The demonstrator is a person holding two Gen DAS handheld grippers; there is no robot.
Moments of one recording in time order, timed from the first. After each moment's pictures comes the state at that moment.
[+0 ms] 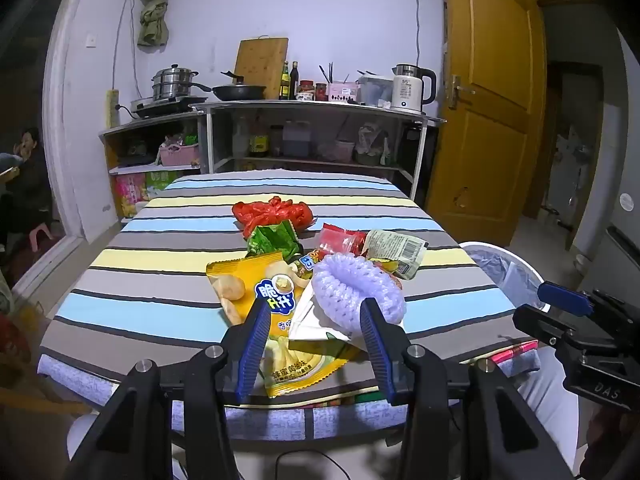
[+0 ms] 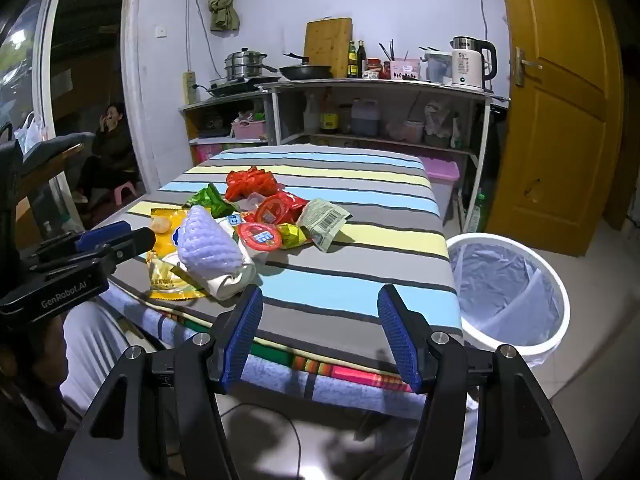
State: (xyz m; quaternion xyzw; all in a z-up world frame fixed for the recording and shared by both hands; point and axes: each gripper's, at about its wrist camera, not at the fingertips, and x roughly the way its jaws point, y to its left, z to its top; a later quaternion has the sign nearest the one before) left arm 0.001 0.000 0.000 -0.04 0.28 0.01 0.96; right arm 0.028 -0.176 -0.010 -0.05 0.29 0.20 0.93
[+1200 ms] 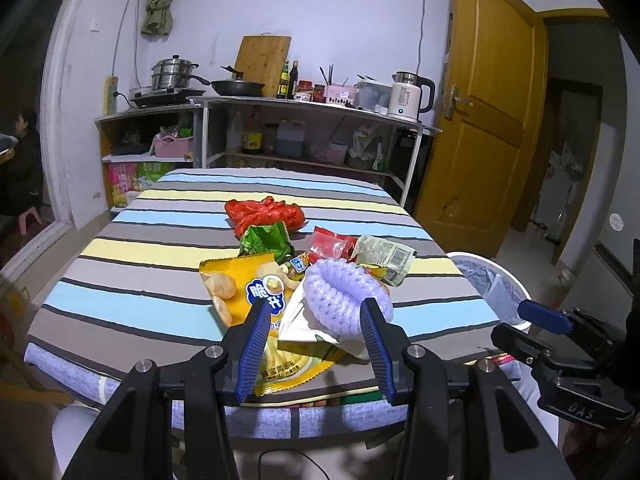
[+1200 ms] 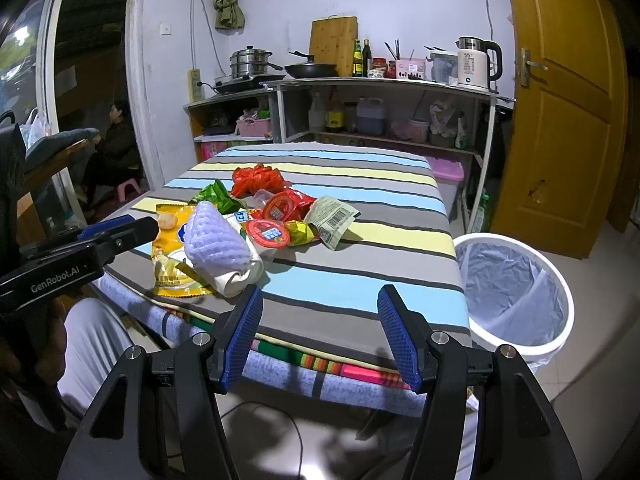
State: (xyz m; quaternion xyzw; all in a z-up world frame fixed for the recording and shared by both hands) left arm -0.002 0.004 0.006 -0.08 0.27 -0.01 0.96; right arm 0.027 -0.168 -0.013 -0.05 0.29 0.21 0.93
